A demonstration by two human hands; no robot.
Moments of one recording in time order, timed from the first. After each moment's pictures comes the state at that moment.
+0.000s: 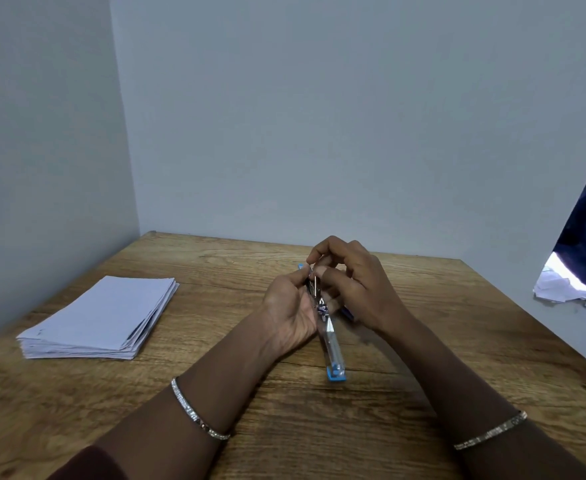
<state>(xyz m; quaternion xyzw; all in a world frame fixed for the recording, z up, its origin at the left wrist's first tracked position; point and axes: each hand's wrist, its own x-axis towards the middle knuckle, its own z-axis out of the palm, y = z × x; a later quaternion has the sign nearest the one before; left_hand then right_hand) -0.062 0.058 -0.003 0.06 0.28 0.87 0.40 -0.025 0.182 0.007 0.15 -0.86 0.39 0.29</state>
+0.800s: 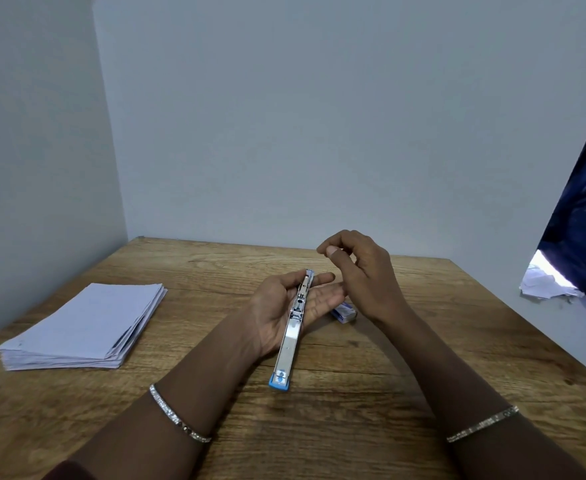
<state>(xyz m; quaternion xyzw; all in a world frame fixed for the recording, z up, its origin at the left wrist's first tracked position) -0.072 0.055 -0.004 0.04 0.32 0.84 0.43 -0.030 0.198 0.012 0.07 -0.84 0.39 0.37</state>
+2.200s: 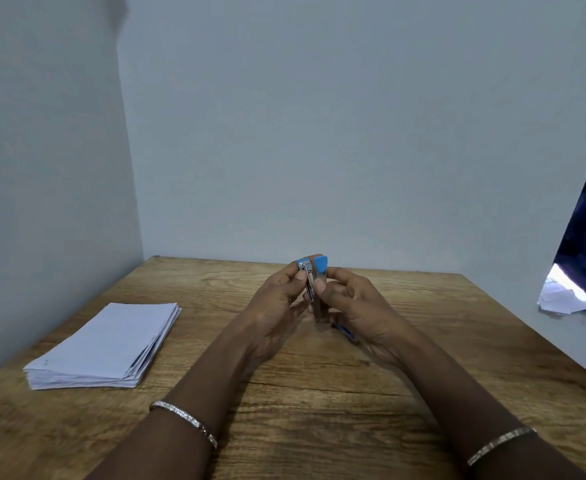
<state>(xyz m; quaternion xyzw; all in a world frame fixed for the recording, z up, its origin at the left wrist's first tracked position) -0.088 0.041 -0.002 0.24 0.55 0.78 0.18 -0.034 0.181 -0.001 0.07 -0.68 0.72 0.08</state>
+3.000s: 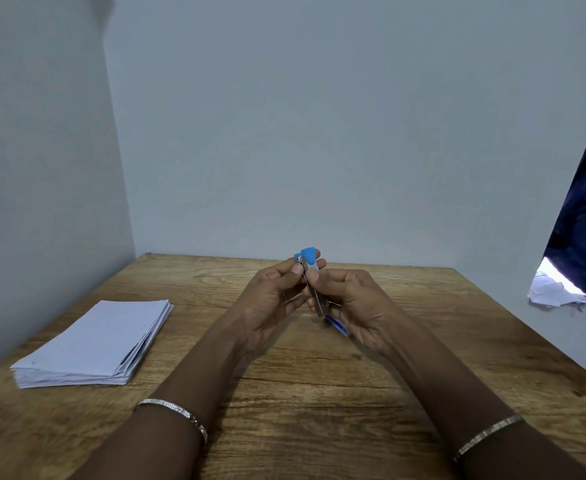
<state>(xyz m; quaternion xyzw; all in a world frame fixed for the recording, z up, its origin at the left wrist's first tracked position) -0.092 0.037 -0.001 0.26 0.48 0.81 0.23 -0.035 0.185 0.004 0.03 -0.63 0.77 0.06</state>
